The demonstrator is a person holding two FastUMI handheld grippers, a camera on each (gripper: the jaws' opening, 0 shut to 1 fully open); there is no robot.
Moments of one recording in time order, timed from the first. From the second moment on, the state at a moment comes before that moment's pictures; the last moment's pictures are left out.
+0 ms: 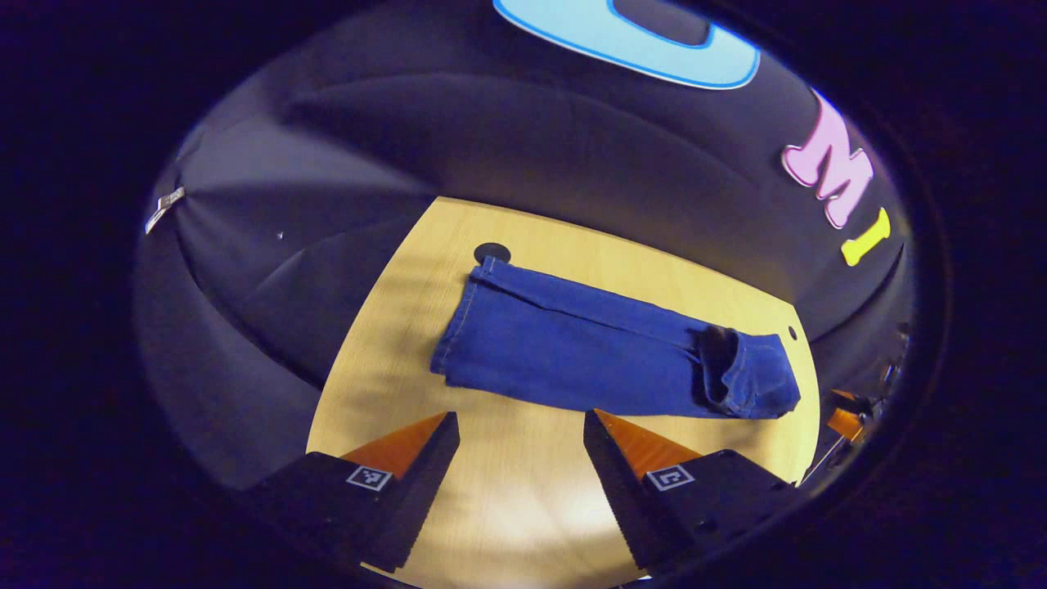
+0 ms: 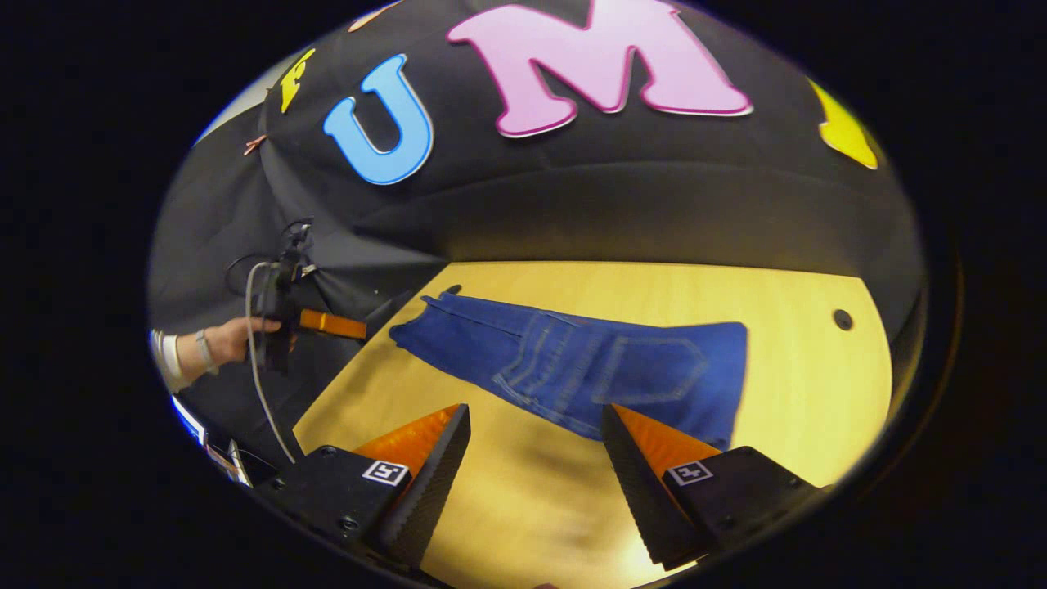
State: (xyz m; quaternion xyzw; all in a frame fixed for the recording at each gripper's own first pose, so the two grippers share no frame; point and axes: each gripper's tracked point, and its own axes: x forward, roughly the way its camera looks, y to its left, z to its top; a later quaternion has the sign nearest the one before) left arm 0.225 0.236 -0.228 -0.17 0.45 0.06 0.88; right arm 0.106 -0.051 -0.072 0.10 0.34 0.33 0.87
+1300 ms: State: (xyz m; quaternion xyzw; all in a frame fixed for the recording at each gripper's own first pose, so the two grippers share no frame) left arm 0.292 0.246 -0.324 -0.12 0.57 0.11 0.81; right arm 0.107 -0.152 -0.083 0.15 0.39 0.24 0.88
